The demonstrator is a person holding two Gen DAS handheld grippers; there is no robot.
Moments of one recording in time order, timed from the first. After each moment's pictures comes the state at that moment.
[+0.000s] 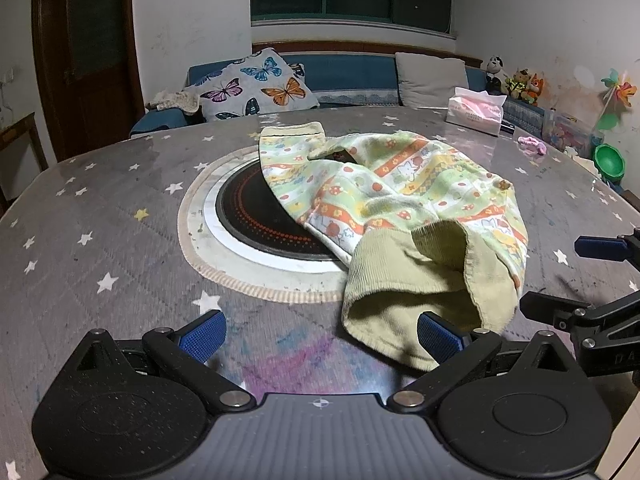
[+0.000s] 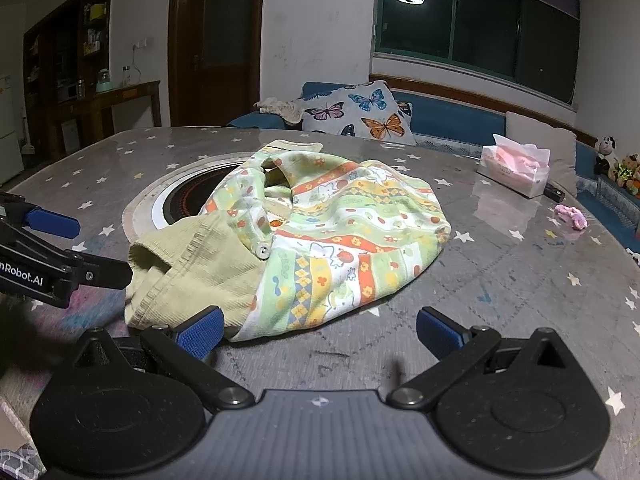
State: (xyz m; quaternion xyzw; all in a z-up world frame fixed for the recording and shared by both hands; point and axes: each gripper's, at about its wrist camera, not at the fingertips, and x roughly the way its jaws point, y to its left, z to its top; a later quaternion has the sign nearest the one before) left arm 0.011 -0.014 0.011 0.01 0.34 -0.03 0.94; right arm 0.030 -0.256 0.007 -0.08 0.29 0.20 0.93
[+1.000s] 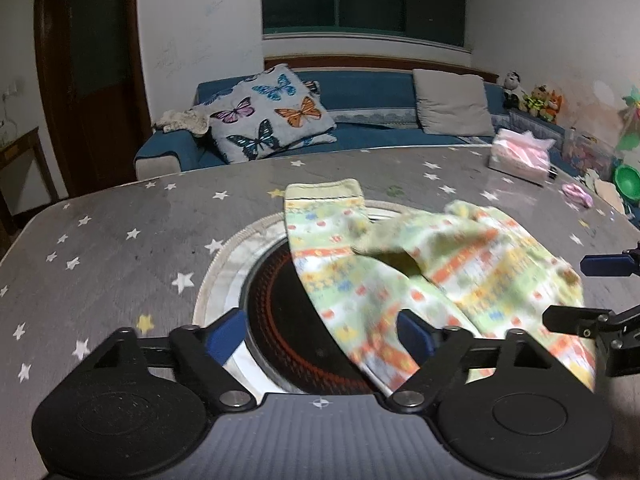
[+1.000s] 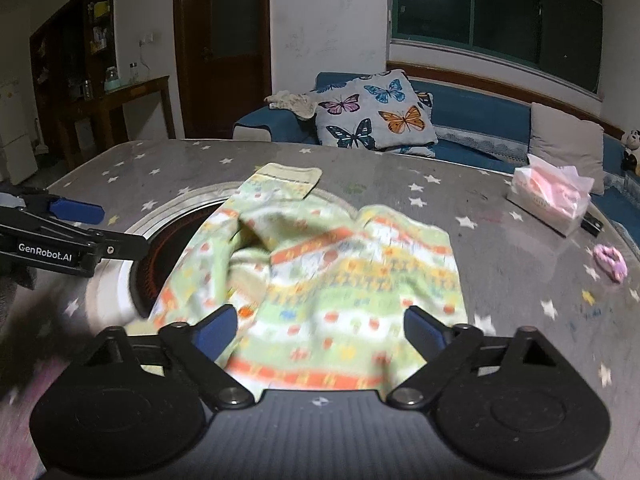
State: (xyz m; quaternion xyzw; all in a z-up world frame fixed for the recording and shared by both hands) left arm 0.132 0.019 0.040 0.01 0.33 -0.01 0.94; right arm 0.155 -0.239 0.040 -0.08 0.32 0.23 0.92
